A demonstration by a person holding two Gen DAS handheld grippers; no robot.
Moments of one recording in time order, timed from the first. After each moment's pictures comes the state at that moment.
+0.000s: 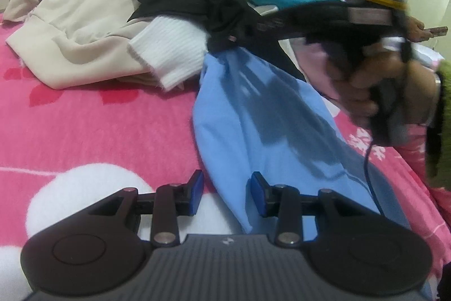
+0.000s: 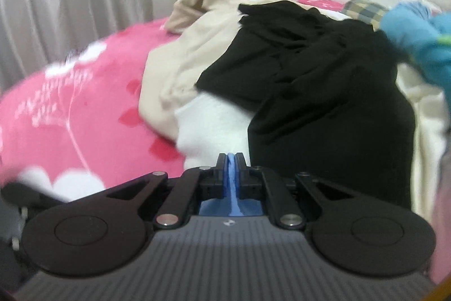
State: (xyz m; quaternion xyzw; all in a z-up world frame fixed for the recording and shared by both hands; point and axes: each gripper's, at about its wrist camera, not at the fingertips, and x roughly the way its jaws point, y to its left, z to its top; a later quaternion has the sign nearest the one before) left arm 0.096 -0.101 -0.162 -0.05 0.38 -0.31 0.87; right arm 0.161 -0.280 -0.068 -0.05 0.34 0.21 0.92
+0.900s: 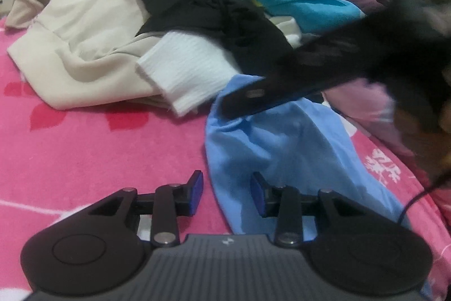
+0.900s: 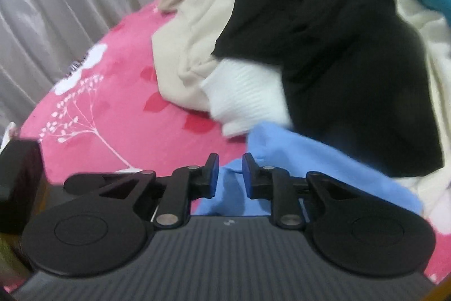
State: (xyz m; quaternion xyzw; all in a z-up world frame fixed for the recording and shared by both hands) left arm 0.123 -0.107 -0.157 -0.05 0.37 -0.29 0.88; right arm 0.157 -0.249 -0.061 0.02 0.47 0.18 0.86
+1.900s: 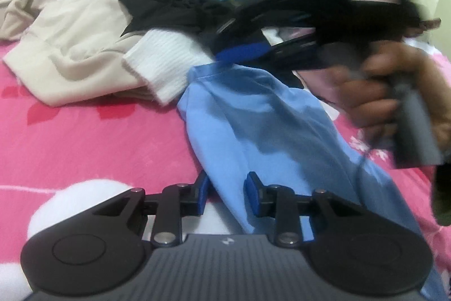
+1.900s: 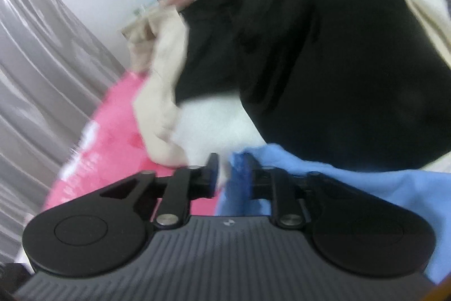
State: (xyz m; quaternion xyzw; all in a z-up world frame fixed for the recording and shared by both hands) left arm 0.104 -0.099 -0.163 -0.04 0.35 -0.31 0.88; right arm 0.157 -0.303 -0.082 0.22 0.36 0.16 0.89
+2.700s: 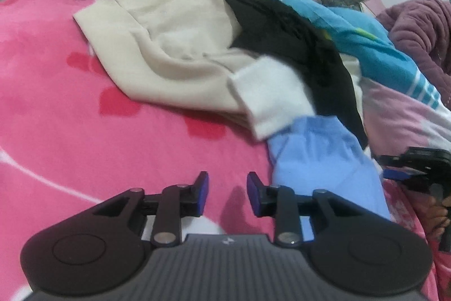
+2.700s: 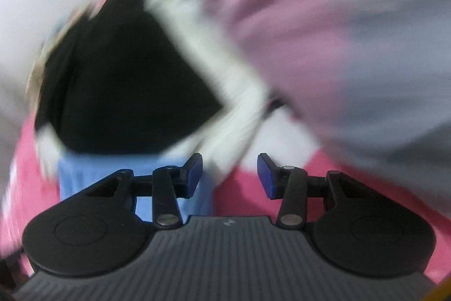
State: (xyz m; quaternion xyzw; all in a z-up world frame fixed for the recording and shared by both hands) left arm 0.163 -0.047 -0.154 -0.15 0.40 -0.19 0.88; right arm 0.105 -0.453 -0.101 0.26 0.39 -0.09 0.88
